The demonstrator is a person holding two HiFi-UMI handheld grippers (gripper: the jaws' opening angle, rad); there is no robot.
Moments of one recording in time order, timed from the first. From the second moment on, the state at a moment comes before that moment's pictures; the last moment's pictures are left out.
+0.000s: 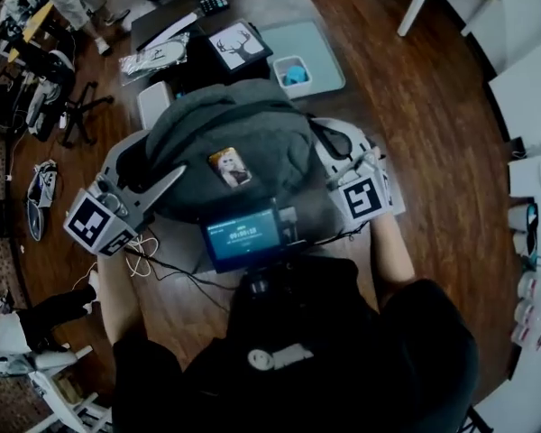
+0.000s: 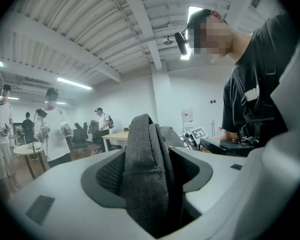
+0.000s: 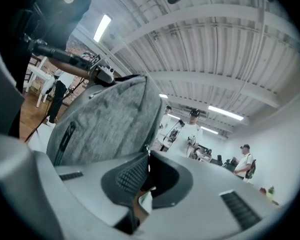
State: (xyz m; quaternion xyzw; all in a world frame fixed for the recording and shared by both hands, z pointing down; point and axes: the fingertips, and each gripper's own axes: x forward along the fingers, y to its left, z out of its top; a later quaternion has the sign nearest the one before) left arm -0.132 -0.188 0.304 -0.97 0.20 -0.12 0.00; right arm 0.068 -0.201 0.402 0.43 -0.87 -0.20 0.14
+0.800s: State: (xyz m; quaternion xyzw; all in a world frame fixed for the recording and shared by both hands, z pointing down) left arm -0.098 -0.205 0.300 -0.98 0.17 -0.11 0.02; right arm 0.008 -0.211 0.285 0.31 -0.76 -0.49 0.29
